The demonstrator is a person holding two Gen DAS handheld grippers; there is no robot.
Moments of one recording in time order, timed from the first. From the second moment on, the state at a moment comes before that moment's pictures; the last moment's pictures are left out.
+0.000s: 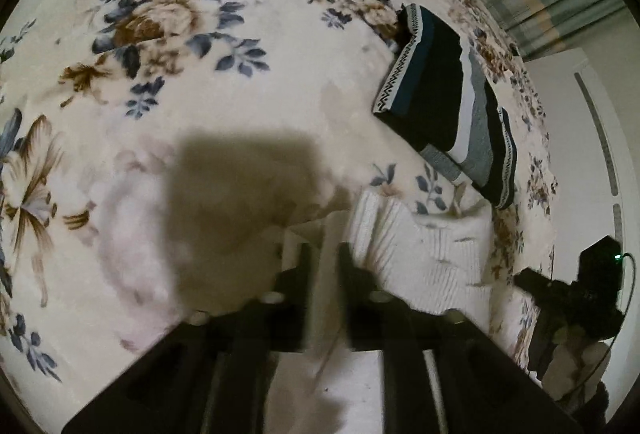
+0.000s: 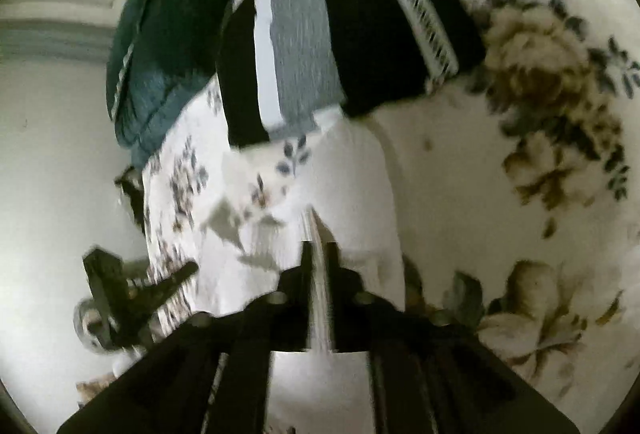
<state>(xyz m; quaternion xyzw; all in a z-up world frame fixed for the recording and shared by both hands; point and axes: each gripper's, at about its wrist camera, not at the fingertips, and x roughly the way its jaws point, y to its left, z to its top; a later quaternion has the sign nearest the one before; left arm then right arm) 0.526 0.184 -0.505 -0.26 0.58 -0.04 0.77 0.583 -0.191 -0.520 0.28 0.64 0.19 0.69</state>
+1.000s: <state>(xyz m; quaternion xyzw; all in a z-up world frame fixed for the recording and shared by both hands) 0.541 0.082 -0.509 -0.03 0.62 -0.08 0.78 0.548 -0.163 -0.535 0.23 0.66 0.15 0.70</state>
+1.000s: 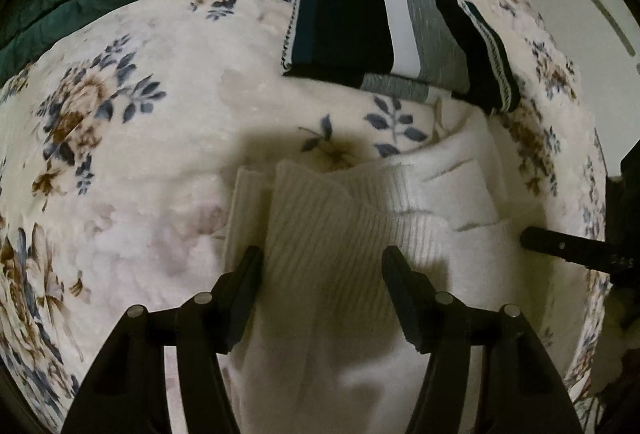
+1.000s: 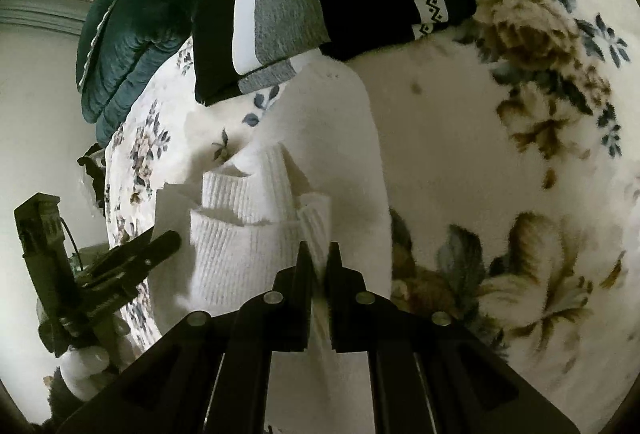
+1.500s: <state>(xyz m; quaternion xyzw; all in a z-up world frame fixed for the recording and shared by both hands) 0.521 0.119 -0.443 -0.12 0.55 -0.08 0.82 0.551 -0.163 -0.489 0.19 0.62 0.16 0.74</state>
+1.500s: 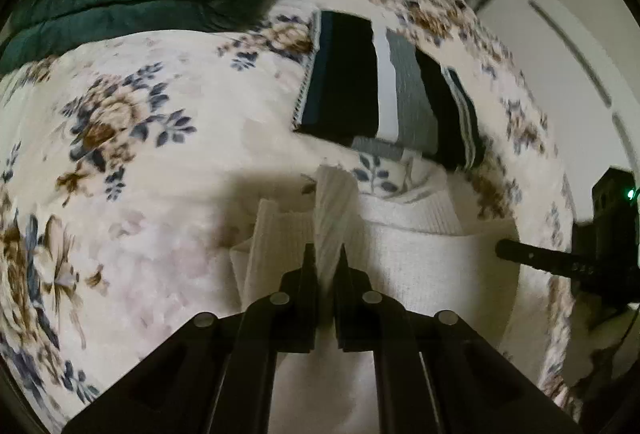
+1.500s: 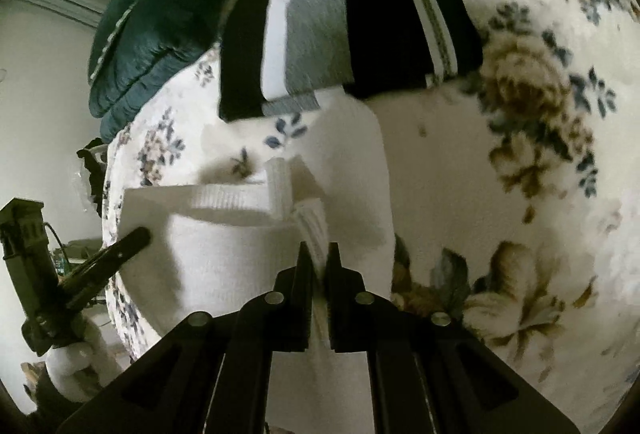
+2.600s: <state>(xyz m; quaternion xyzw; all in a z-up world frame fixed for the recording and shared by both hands) 0.575 0.168 -0.541 -0.22 0.61 -0.05 0.76 0.613 -0.174 -0.558 0.29 0.68 0.18 0.65</state>
